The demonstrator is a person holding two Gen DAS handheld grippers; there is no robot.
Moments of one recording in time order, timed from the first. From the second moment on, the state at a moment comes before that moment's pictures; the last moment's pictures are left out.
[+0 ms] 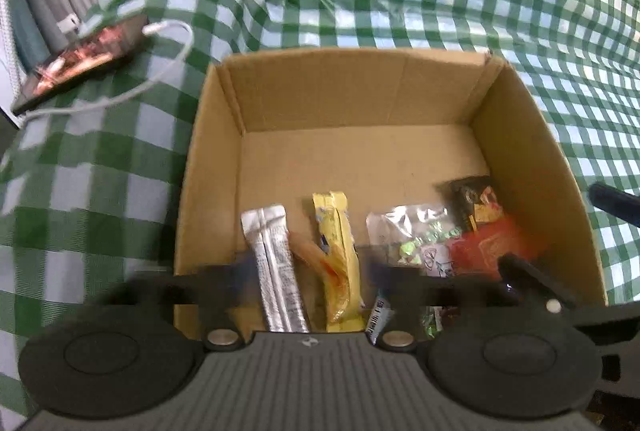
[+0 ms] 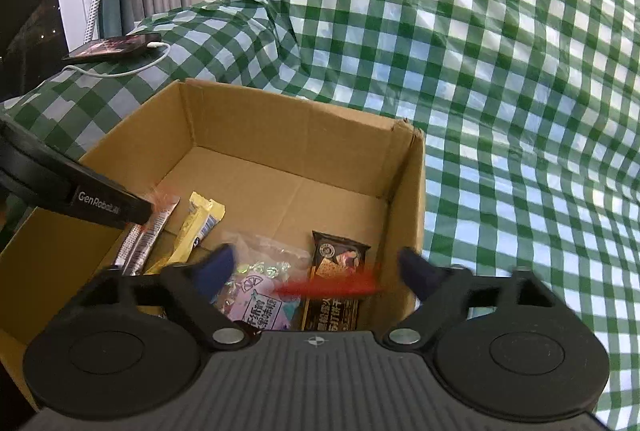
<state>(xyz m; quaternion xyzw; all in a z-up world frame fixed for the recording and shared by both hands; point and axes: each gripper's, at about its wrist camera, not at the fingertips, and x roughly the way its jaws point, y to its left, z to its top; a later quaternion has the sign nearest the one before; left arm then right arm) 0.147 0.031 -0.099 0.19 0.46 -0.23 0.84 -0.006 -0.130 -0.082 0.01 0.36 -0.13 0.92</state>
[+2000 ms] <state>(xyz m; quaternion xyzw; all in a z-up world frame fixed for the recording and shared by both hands) -0.114 0.177 0.001 0.17 0.38 -0.18 0.89 -0.234 0.031 0.012 0.00 0.27 -0.19 0.95</state>
